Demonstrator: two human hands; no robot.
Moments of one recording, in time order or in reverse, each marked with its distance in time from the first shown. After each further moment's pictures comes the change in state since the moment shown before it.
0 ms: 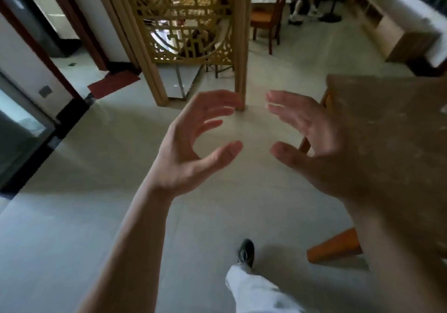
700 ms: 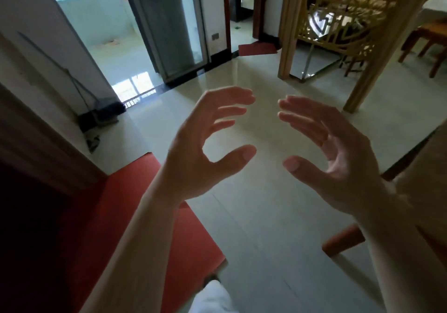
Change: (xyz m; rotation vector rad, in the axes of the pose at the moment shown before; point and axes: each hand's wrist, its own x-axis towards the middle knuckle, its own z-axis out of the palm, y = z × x) left_hand -0.324 0.320 0.277 0.454 0.568 -0.149; right_hand -0.318 -0.187 -0.078 0.298 -0.514 -0.334
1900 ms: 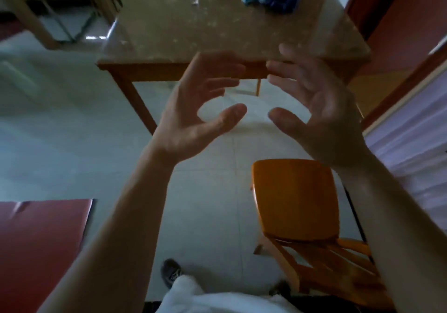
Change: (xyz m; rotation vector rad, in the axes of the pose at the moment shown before) left_hand -0.466 0.506 0.505 -0.648 -0.673 0.167; right_hand -0.825 -0.494 -0.195 -0.488 0.665 0.482
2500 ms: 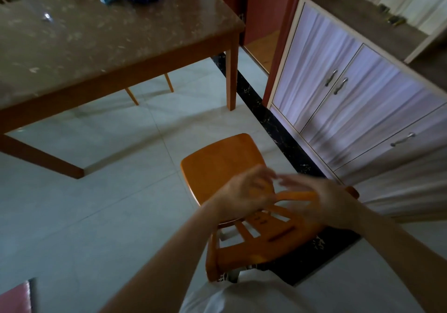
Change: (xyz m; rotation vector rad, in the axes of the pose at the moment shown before) left_hand -0.066 -0.110 0.334 -0.022 -0.913 -0.488; right_hand -0.300 0.097 -0.185 -0.154 -0.234 0.818
